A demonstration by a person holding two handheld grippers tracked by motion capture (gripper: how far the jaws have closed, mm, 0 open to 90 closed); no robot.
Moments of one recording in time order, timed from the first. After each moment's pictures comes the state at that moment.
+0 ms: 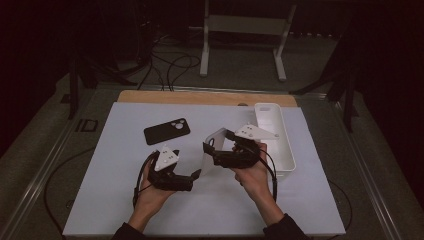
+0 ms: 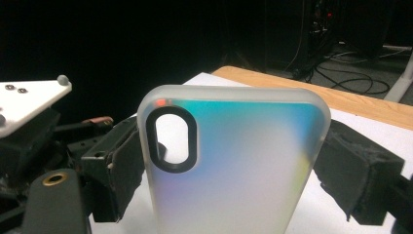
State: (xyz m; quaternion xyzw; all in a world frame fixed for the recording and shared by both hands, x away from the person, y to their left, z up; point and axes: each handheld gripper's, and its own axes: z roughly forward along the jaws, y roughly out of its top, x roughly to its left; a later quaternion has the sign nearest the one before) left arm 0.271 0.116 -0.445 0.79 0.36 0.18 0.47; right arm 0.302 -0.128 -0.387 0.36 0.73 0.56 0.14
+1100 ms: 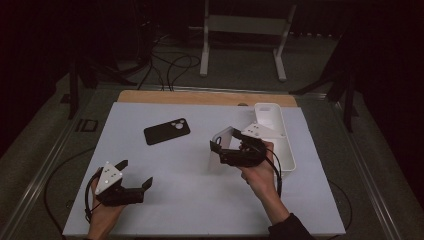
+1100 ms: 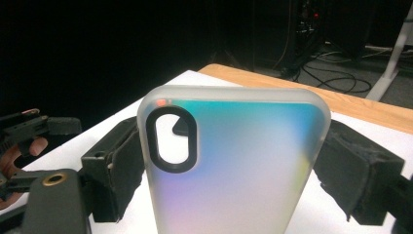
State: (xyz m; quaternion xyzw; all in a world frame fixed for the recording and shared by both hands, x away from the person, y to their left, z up) left arm 0.231 0.234 -0.481 0.73 0.41 0.26 0.48; right arm 0.306 -0.143 -0.387 0.37 0.73 0.55 0.16
